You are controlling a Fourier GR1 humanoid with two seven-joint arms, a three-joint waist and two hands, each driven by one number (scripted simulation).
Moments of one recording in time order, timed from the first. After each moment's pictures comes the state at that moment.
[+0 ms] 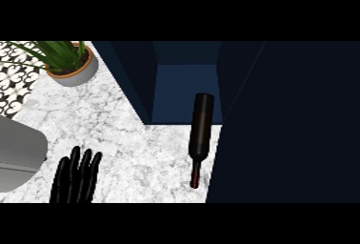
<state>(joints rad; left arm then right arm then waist) 0.20 0.57 -0.74 -2.06 0.59 0.67 -0.62 0.05 -0.05 0.21 -2.42 -0.23 0.27 0.67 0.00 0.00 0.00</state>
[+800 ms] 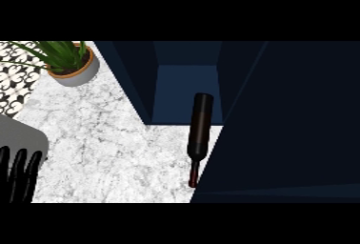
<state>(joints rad) 0.41 0.72 -0.42 -2.13 0.77 0.44 -0.67 0.11 0.00 0.63 -2.42 -0.20 0.25 0.73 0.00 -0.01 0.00</state>
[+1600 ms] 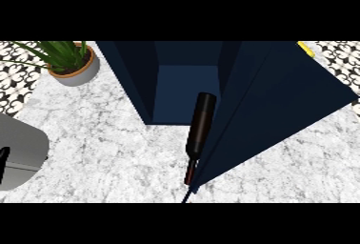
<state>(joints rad) 0.49 0.80 -0.20 -2.09 0.89 0.23 -0.63 -0.08 -0.08 0.85 -2.40 0.09 -0.14 0.71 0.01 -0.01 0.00</state>
